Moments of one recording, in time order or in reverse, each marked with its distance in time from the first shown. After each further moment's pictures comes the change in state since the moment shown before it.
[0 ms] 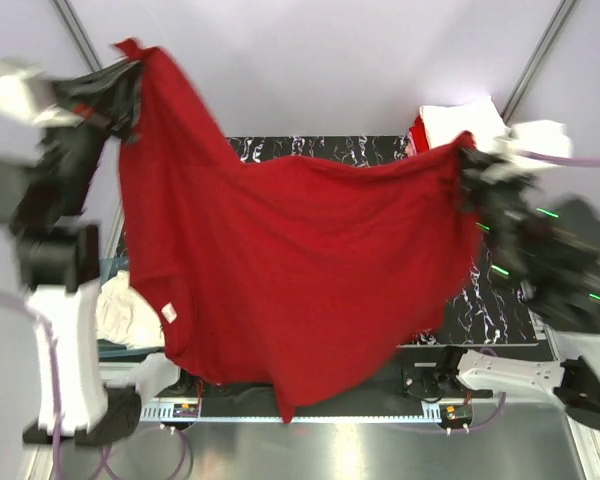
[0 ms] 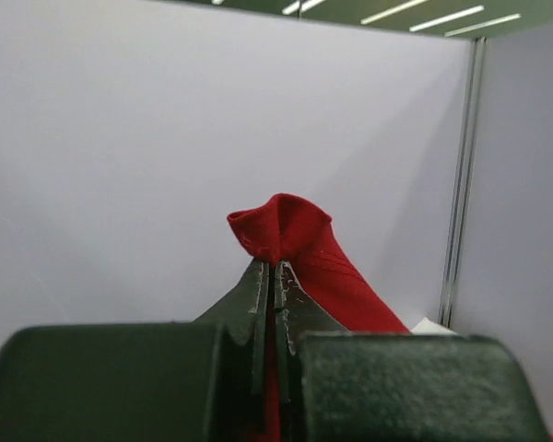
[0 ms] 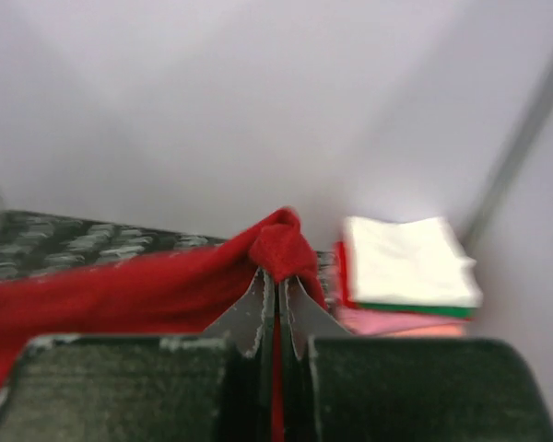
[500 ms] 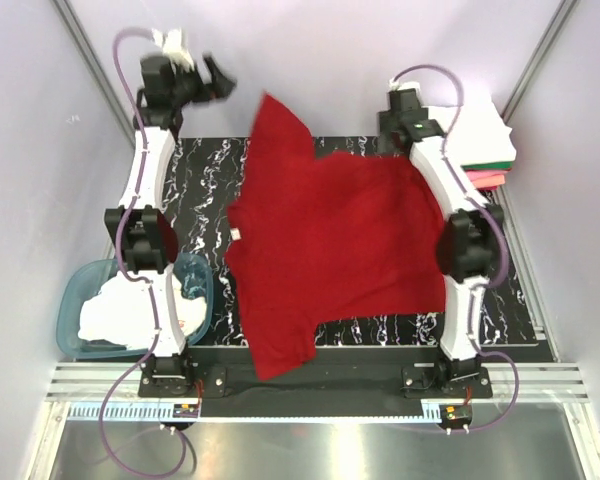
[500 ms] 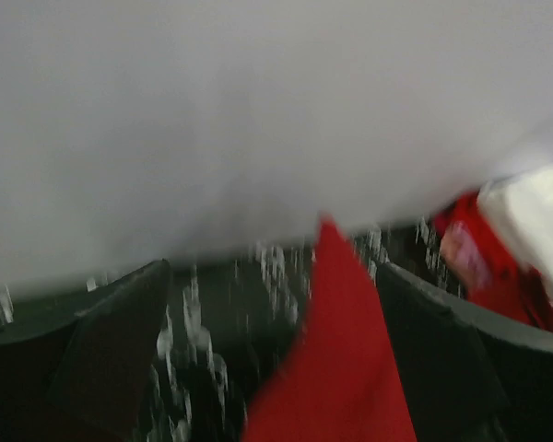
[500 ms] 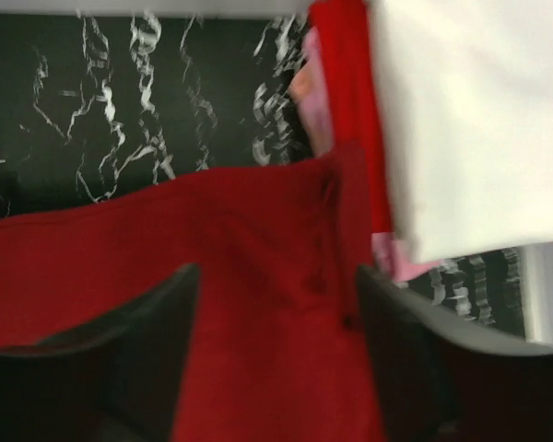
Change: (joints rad) left arm 0.044 1.180 0.634 -0.116 0.096 -0.069; right arm -0.853 1.134 0.322 -0.095 -0.519 0.256
